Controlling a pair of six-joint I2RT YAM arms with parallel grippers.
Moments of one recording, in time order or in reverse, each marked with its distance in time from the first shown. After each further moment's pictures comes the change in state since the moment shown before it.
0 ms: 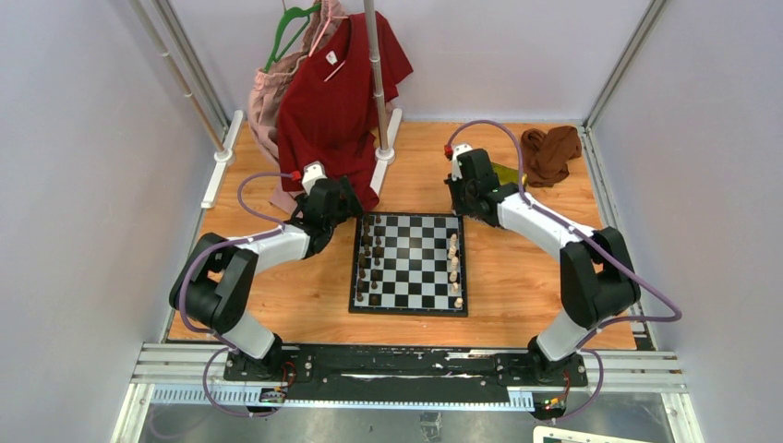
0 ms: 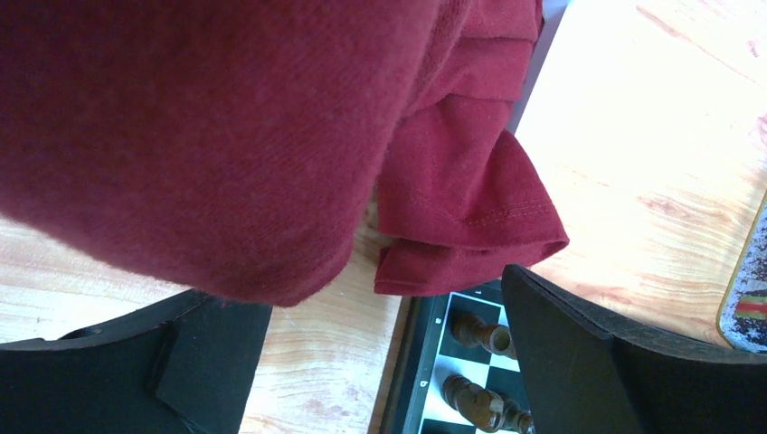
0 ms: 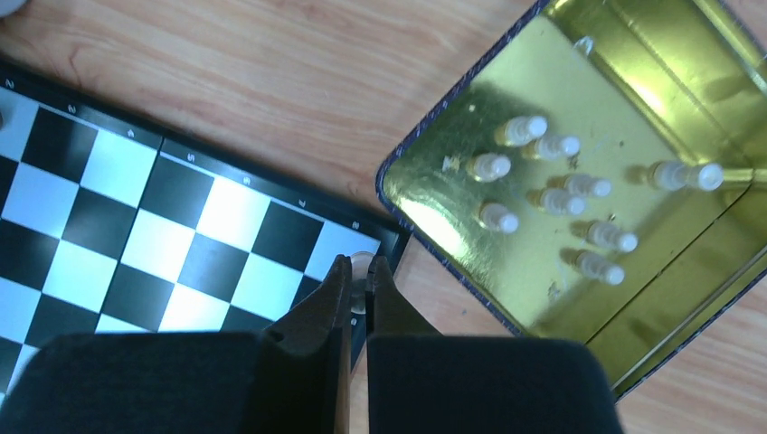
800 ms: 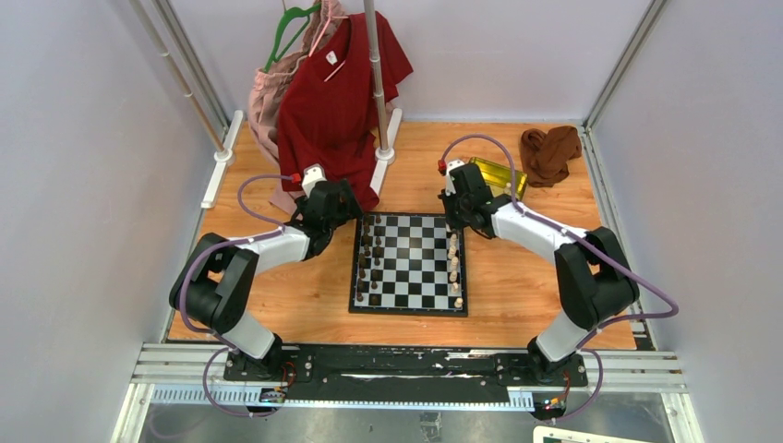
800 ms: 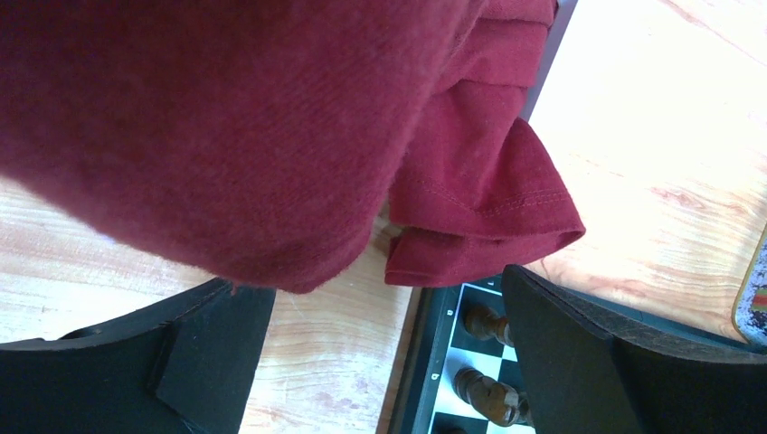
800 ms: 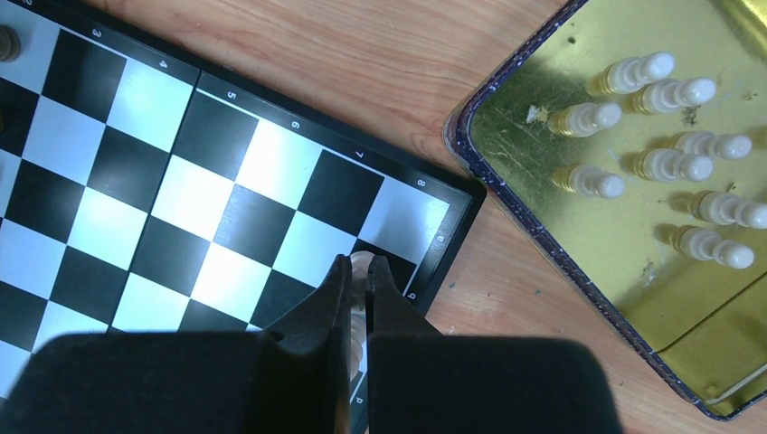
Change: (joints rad) left arm 0.000 0.000 -0.018 0.002 0.003 0.000; right arm 0.048 -0.017 -0.113 0.031 -0.041 0.069
